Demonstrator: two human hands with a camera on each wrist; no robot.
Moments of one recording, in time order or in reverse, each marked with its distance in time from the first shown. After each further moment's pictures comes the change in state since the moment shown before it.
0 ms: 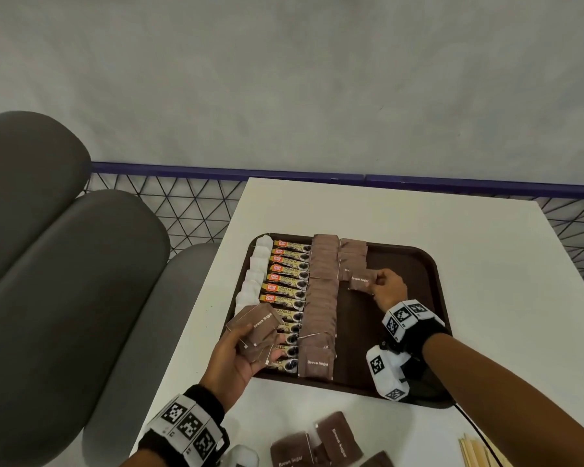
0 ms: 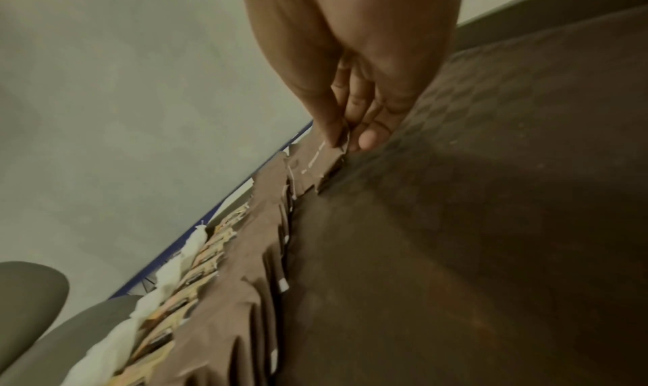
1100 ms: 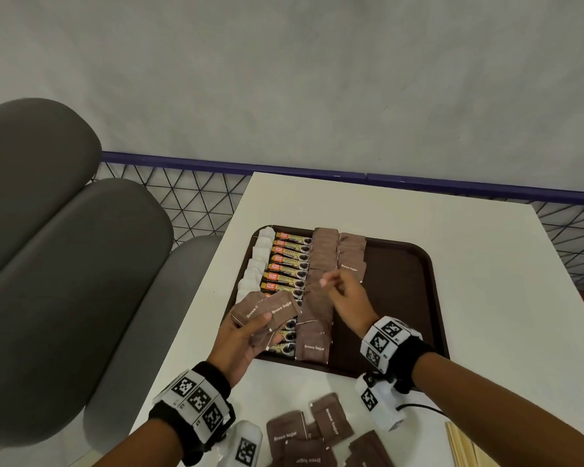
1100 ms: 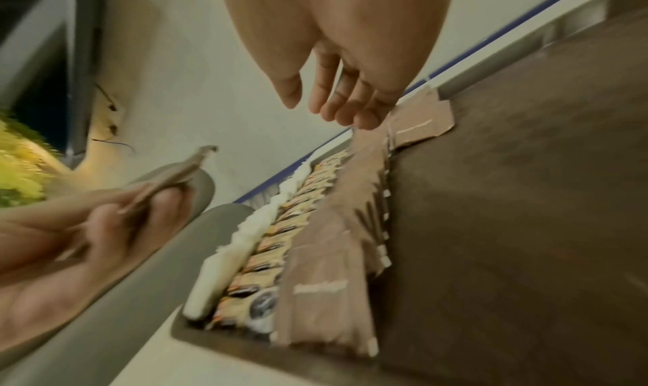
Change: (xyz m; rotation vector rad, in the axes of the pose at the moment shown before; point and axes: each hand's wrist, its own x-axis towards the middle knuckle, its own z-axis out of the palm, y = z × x) left_hand -0.010 -0.003 0.005 0.172 -0.030 0.091; right_hand -0.083 -0.025 0.026 0.211 -0.314 -0.373
